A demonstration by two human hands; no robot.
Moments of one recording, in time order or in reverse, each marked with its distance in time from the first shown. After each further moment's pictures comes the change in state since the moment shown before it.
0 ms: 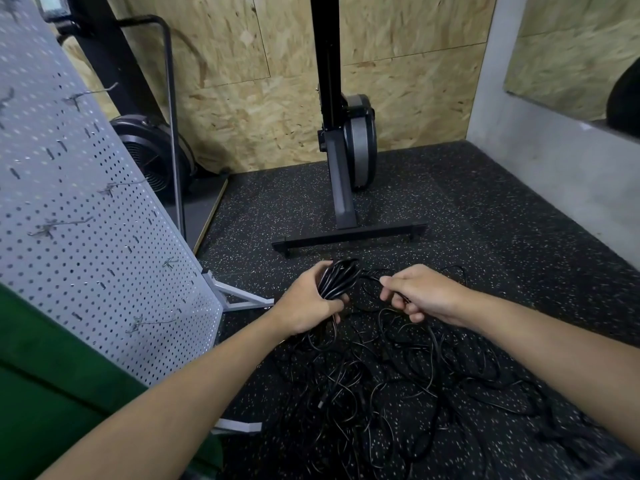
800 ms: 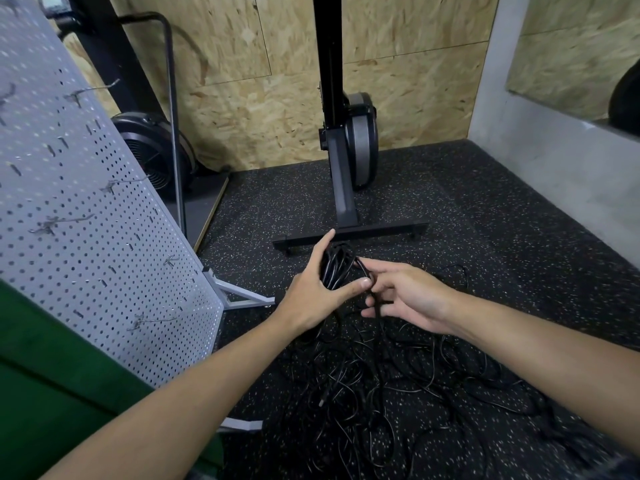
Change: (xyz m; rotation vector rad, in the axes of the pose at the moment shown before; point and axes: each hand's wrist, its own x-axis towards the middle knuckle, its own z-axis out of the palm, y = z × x) left_hand -0.011 0.017 0.008 0.145 0.196 0.093; right_hand -0.013 -0.018 0.030 0.477 -0.120 -0.100
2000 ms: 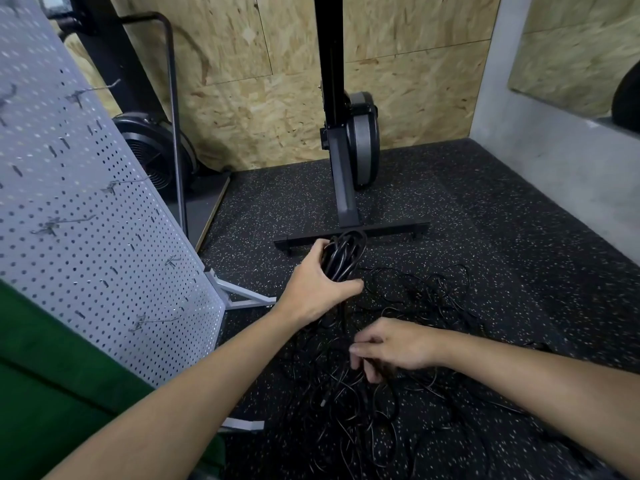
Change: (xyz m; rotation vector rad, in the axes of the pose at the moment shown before) left_hand 0.008 0.007 -0.003 -0.075 0.041 -0.034; right_hand 0.000 0.048 0.002 -0.898 -0.390 0.065
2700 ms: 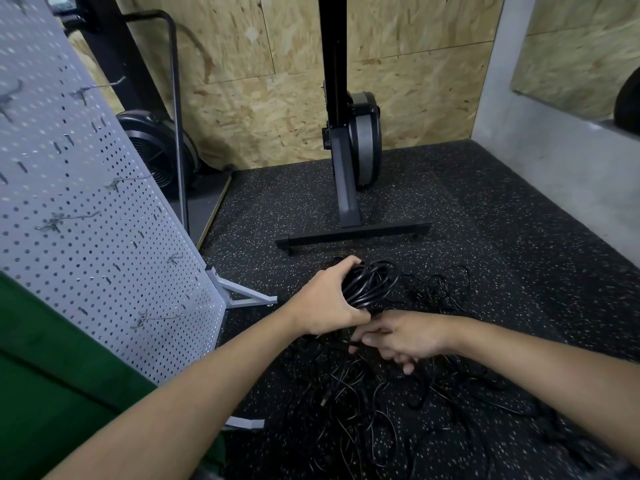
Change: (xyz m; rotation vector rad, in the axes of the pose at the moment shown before) left_hand -0.003 -0.002 0.005 0.068 -0.312 0.144; right_hand -0.004 0.003 -0.017 0.065 -0.062 0.070
